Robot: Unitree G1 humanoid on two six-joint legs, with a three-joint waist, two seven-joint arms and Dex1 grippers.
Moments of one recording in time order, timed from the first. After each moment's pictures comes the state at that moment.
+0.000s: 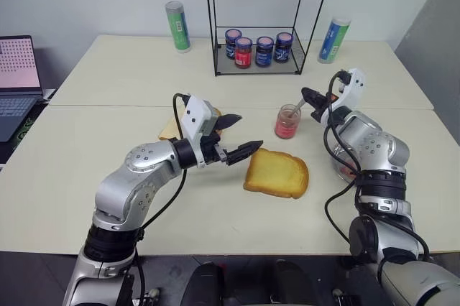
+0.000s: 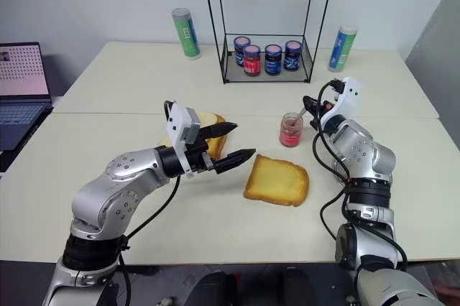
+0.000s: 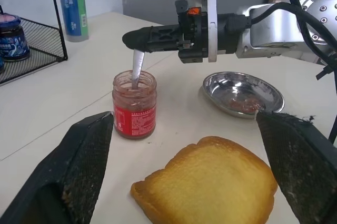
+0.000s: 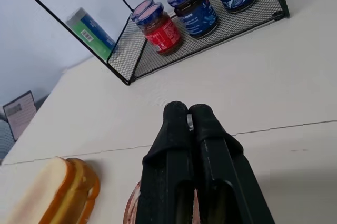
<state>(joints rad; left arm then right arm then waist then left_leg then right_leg) -0.44 0.46 -0.05 -0.37 -0.54 0.67 -0.69 -0.80 -0.20 -0.39 0.28 0.60 0.78 0.19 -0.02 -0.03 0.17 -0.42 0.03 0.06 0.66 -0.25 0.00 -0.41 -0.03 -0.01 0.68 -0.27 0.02</state>
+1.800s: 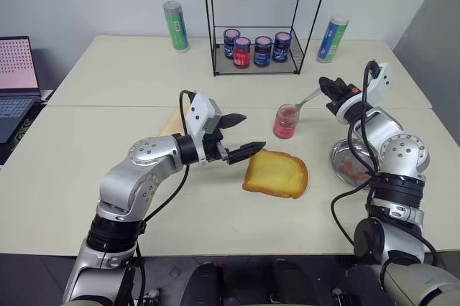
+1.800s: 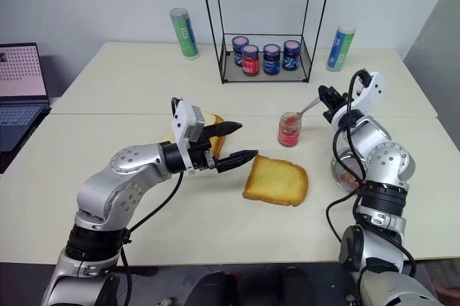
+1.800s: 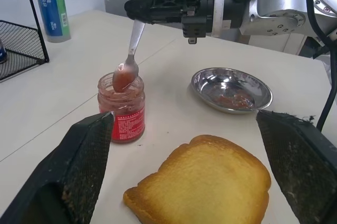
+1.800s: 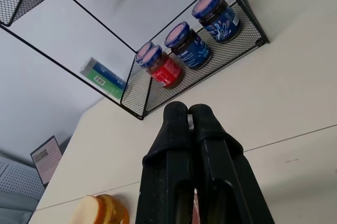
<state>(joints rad) -0.49 0.47 -0.07 -0.30 -0.53 0.64 -0.77 -0.77 -0.24 -0.47 0.15 0.84 0.83 0.01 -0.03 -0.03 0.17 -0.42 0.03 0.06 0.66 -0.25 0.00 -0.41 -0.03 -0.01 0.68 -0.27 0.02</state>
